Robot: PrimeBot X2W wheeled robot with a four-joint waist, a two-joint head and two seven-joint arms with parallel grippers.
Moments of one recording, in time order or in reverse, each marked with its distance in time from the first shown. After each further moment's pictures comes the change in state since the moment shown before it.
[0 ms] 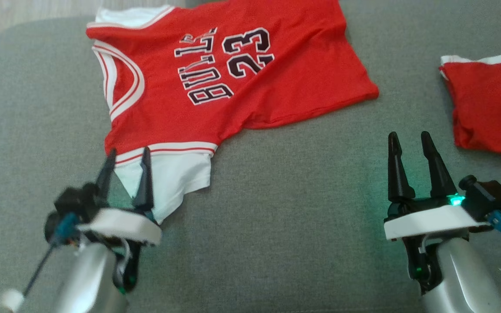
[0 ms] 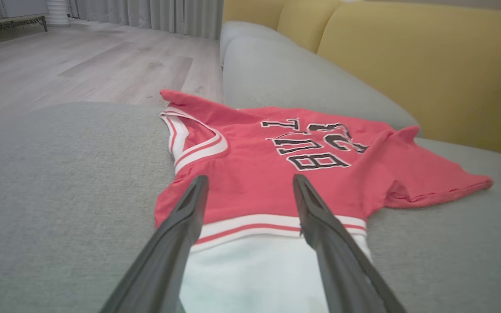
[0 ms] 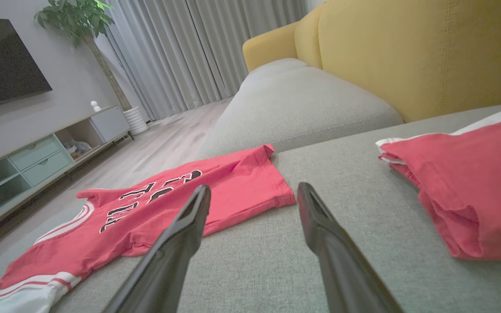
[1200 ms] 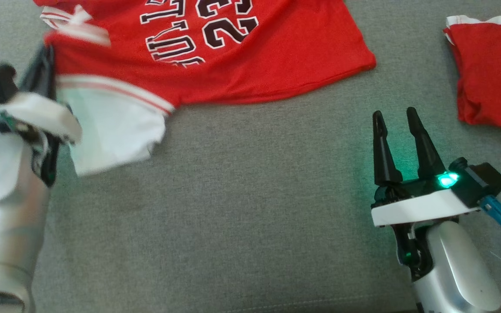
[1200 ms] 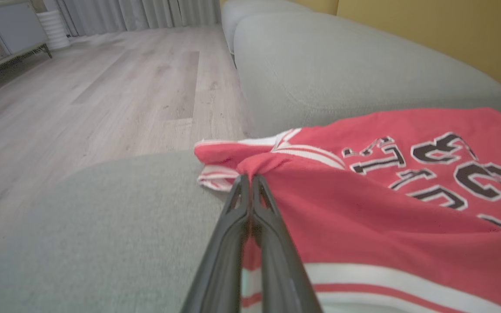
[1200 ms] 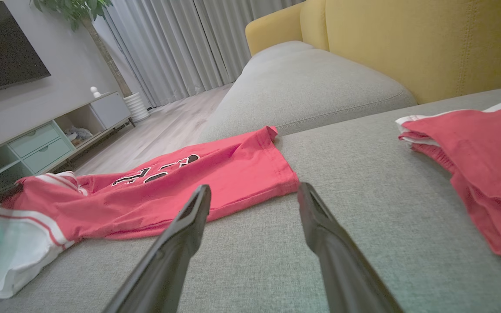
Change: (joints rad) left arm -0.589 0.207 -0.059 0.502 0.009 -0.065 0.037; right arm -0.052 0.000 0.069 -0.065 0.000 0.000 0.000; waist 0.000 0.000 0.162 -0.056
